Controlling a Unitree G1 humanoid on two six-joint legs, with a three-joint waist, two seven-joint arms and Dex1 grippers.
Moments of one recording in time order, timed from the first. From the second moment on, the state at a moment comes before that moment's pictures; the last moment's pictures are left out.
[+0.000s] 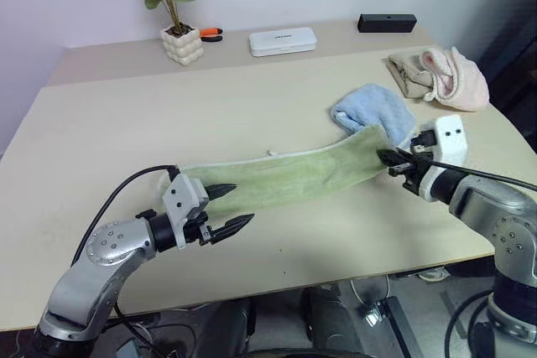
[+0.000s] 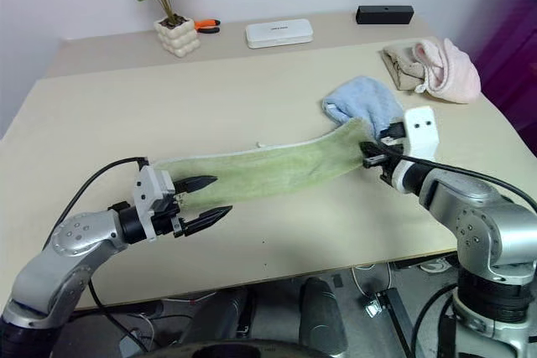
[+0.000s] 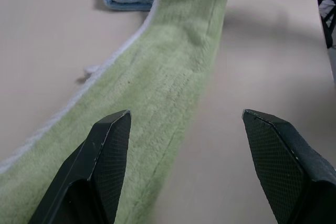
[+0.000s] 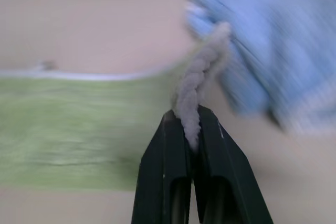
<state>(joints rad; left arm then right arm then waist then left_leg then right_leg) 0.06 0.63 0.00 -0.57 -0.46 0.42 -0.76 -0.28 -0.67 -0.24 -0.55 0.60 1.10 0.42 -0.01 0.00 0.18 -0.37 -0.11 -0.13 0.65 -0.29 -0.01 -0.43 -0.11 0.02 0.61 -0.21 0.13</state>
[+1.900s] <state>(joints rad) 0.54 0.29 0.29 -0.79 -0.78 0.59 -0.30 -0.53 -0.53 0.22 -0.13 0.22 0.40 0.87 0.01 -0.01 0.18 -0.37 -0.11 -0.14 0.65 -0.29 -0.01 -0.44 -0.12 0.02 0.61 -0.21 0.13</state>
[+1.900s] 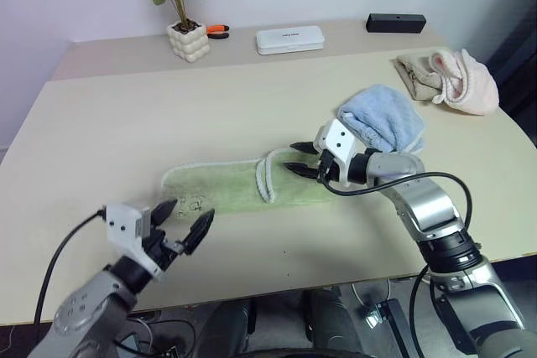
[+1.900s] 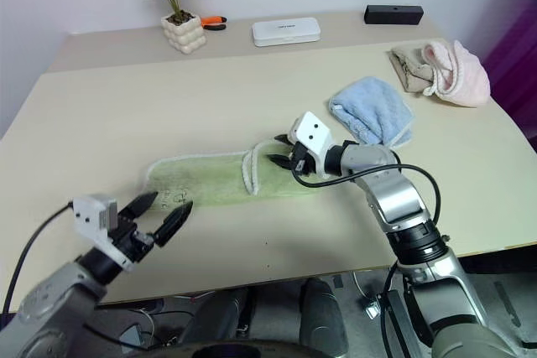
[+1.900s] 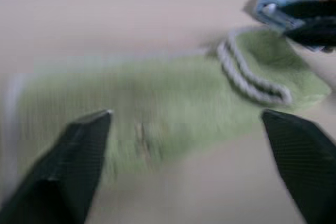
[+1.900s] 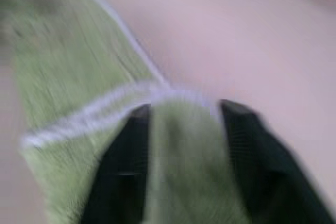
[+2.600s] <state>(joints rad) 0.22 0.23 0.38 -0.51 -1.28 0.69 0.27 -0.49 -0.48 0.29 -0.21 0.20 0.36 0.92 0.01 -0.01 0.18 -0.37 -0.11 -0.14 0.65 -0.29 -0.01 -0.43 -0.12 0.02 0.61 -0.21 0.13</state>
